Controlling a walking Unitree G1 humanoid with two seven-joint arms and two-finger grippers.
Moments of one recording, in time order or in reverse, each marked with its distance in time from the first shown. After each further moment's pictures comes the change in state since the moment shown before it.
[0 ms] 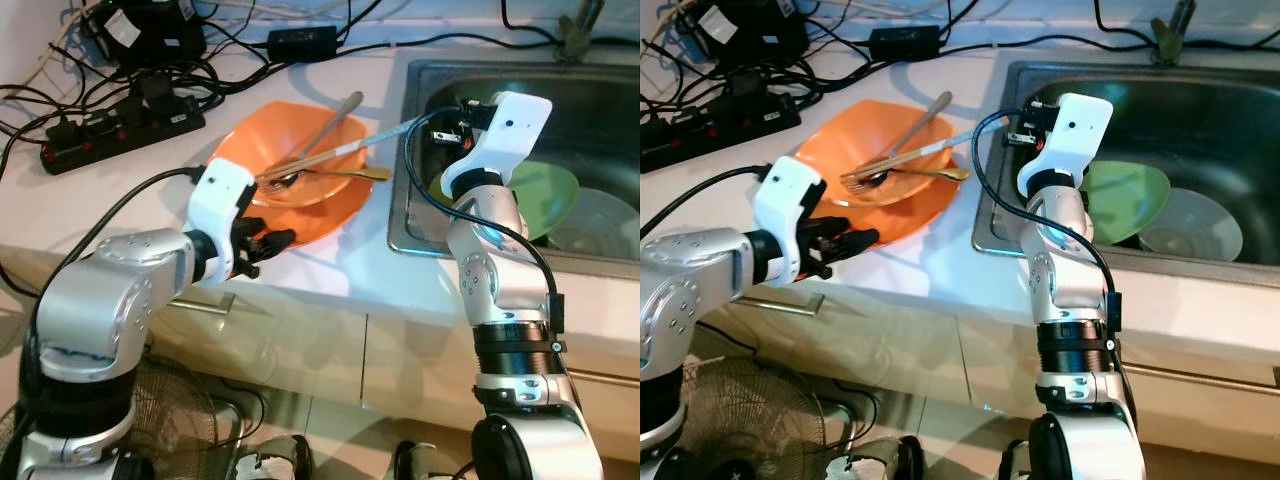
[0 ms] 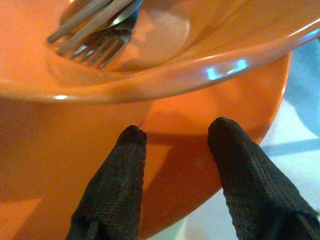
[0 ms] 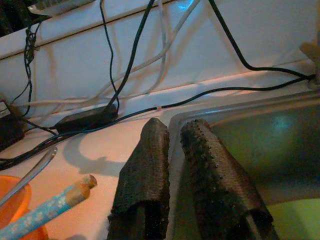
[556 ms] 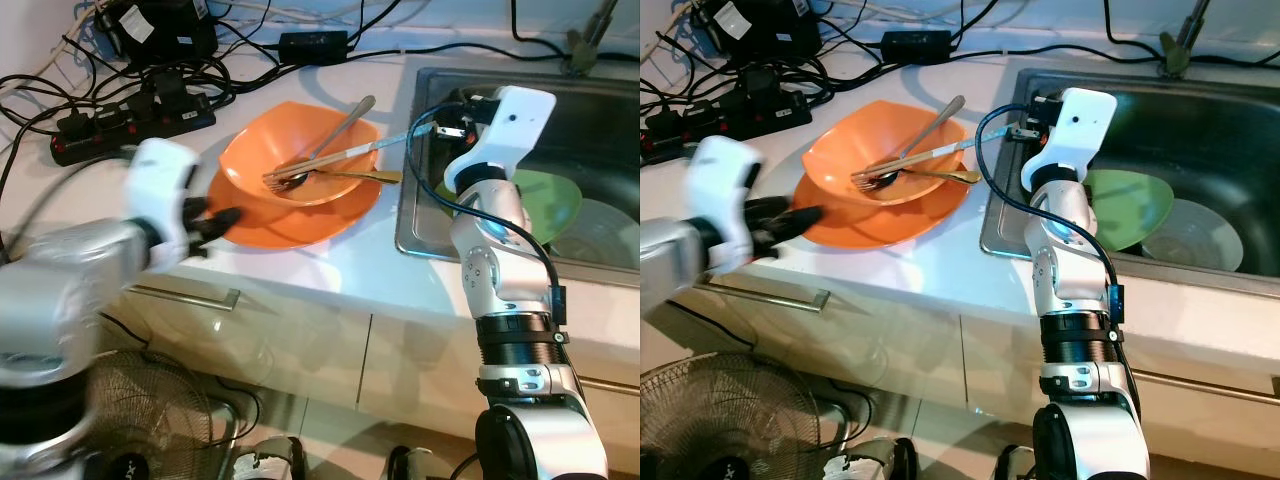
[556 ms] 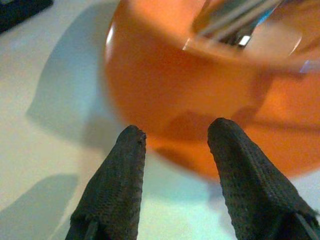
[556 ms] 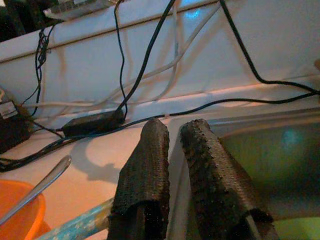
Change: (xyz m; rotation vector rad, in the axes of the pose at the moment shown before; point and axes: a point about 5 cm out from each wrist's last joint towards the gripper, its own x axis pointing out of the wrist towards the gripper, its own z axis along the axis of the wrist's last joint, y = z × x) left arm -0.035 0.042 -0.004 -0.007 -0.035 0.209; right arm 0.007 -0.003 -0.002 -0.012 -0.003 0.000
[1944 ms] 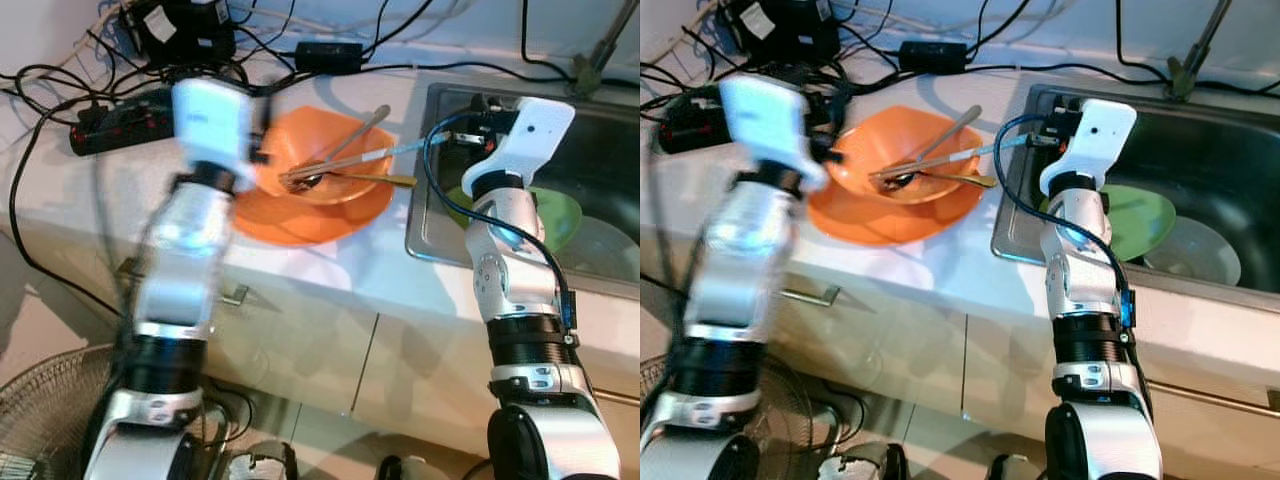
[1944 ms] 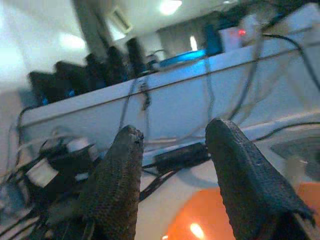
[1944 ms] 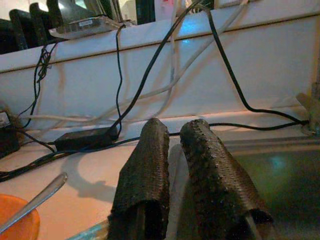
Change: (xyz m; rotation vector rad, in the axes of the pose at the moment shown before) left arm 0.063 -0.061 0.063 0.232 -0.866 0.221; right arm -0.002 -0.022 -0.003 -0.046 -0.067 -0.054
